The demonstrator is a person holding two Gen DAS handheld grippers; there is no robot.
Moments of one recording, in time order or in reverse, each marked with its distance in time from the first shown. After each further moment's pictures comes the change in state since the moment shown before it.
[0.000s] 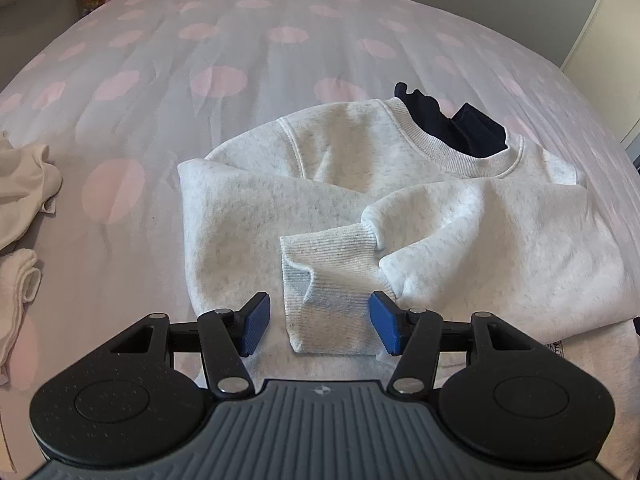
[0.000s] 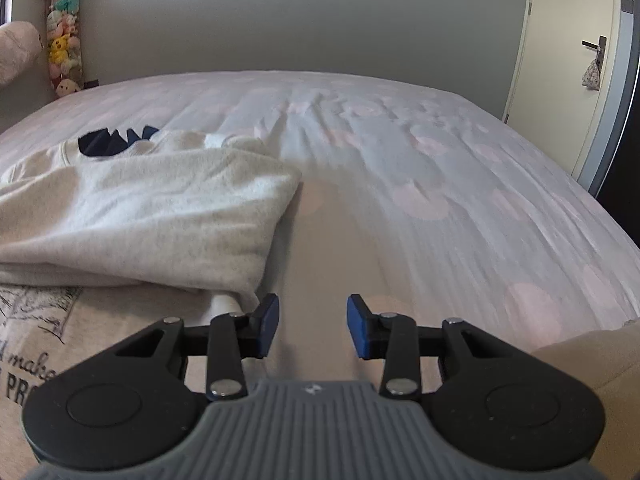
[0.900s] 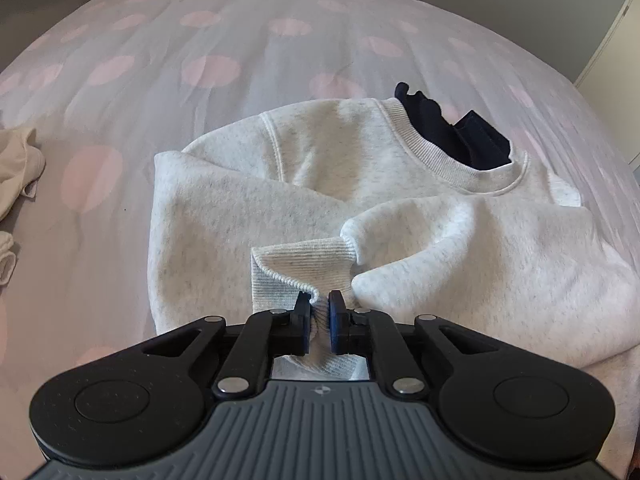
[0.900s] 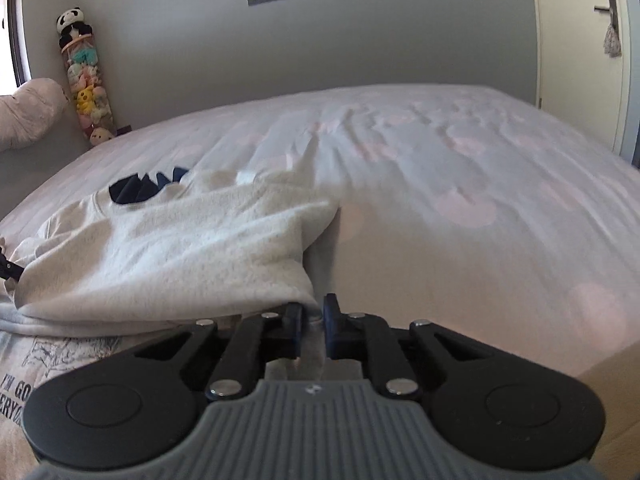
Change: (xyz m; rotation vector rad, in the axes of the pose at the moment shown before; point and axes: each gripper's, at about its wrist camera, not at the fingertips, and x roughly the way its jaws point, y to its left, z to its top) left arm 0.012 -0.015 0.011 -0.072 -0.002 -0.008; right arm 0.002 -0.006 0.015 0.103 -0.114 0.140
